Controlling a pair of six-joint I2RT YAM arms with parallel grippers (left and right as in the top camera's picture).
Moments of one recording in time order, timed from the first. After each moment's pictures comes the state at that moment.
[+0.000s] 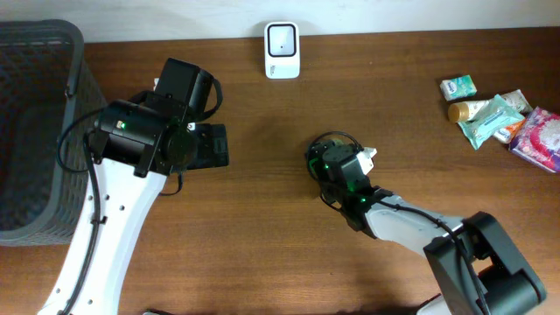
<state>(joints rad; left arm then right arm) -0.35 1.53 1.80 -1.51 -0.22 -0.41 0.50 1.67 0.67 0.26 0.11 1.51</state>
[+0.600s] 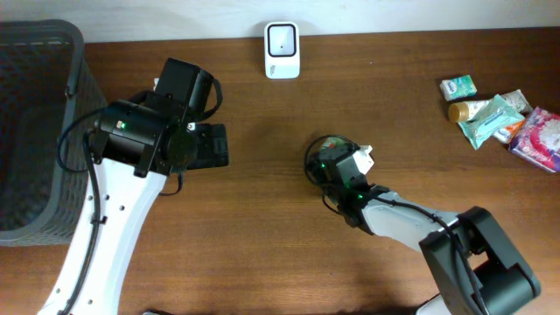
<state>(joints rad) -0.35 1.53 1.80 -1.51 -0.22 -0.41 0.50 1.70 0.70 0.15 0.14 1.33</state>
